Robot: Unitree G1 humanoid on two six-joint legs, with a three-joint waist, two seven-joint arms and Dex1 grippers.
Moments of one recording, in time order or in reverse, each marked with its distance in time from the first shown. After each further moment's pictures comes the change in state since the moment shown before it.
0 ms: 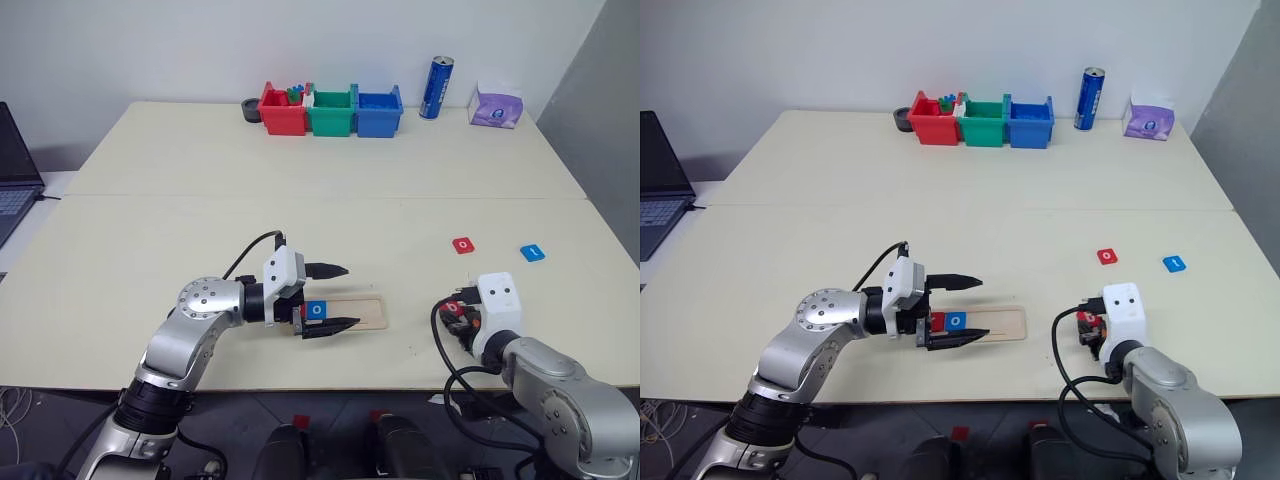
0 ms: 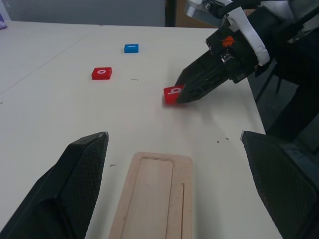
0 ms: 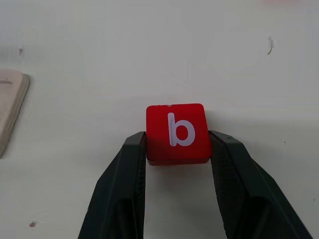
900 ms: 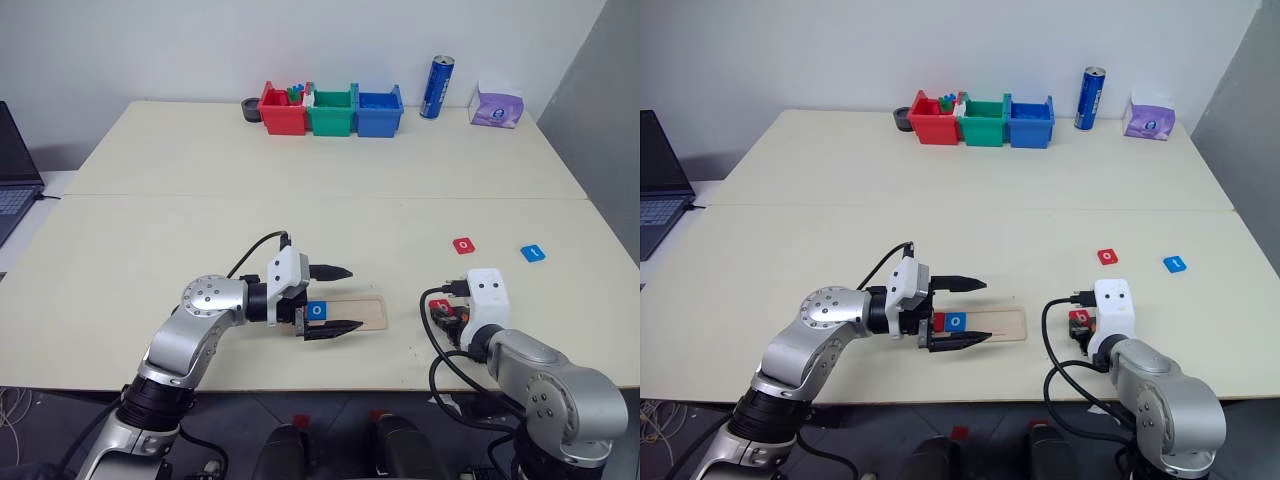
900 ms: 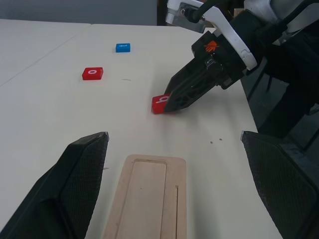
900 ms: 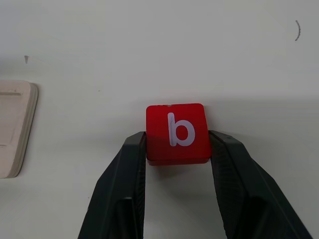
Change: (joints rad) left arm -0.020 -0.001 -0.017 0.002 -0.001 0.016 -0.020; right arm -0.093 0.080 -0.005 0.045 -0.023 0.107 -0.017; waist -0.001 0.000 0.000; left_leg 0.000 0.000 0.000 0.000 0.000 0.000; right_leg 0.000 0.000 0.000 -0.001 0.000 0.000
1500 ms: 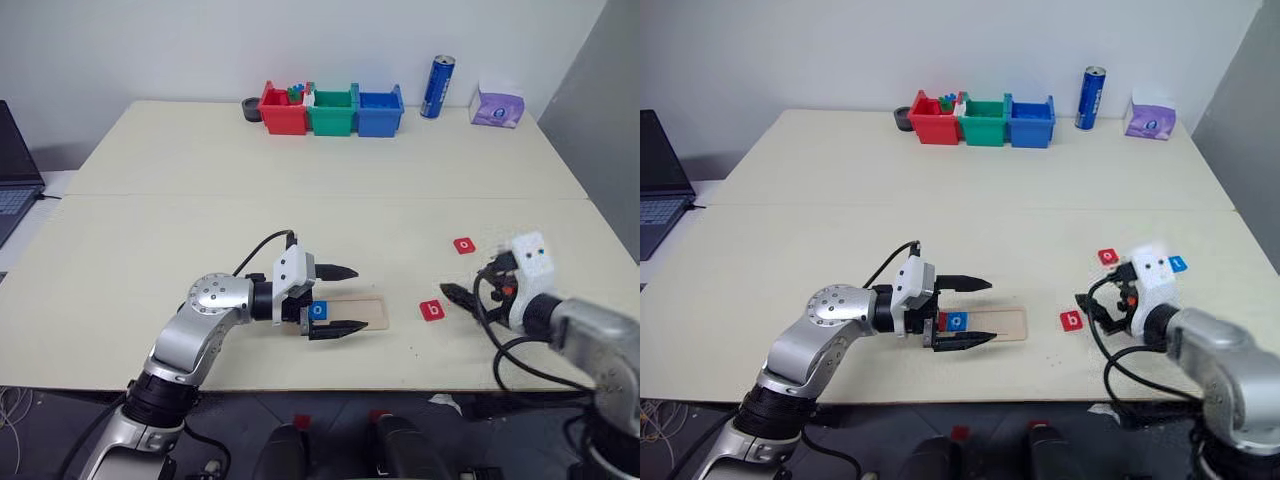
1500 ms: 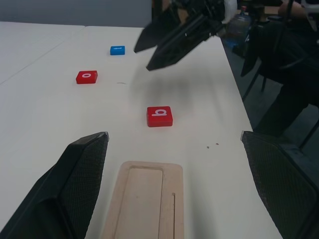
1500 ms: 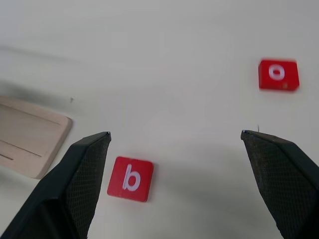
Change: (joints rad) left arm -0.019 -0.012 -0.020 0.010 0.000 0.005 -0.011; right arm -0.099 -0.415 -0.186 0.131 0.233 -0.222 0.425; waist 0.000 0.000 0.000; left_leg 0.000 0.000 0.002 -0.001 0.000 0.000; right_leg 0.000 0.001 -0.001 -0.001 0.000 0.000
